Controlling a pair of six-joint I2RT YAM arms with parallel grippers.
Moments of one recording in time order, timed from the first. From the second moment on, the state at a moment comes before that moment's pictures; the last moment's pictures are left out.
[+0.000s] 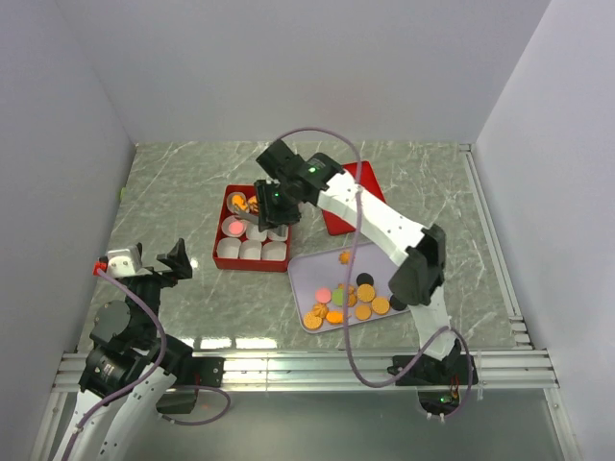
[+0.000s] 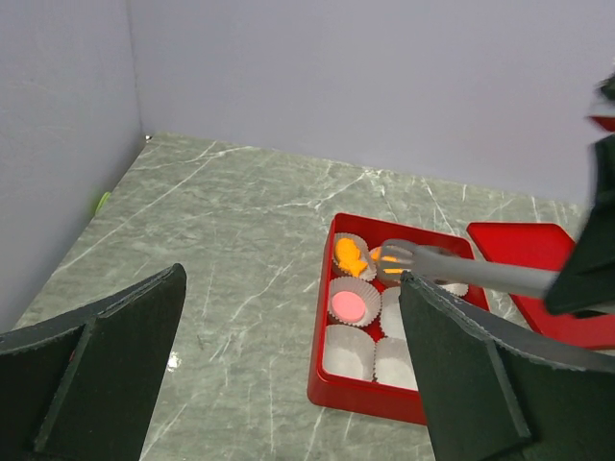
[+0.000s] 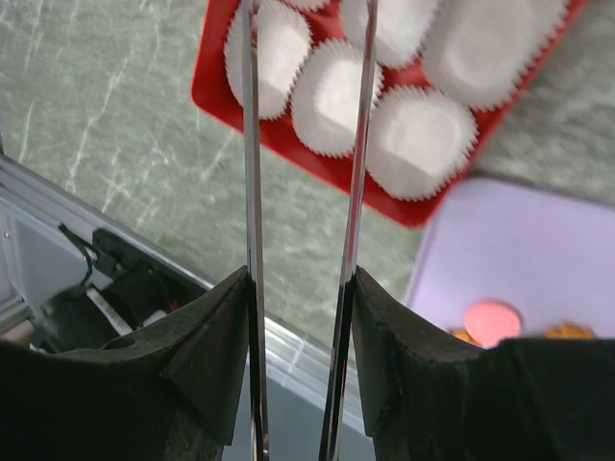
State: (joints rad) left arm -0.45 0.05 0.53 -0.32 -0.54 -0.11; right arm 0.86 2.10 2.22 -1.12 -0.09 0.61
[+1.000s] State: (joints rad) left arm -0.45 0.04 0.53 -0.32 -0.46 -0.07; right arm 0.84 1.24 1.24 -1.14 0.21 0.78
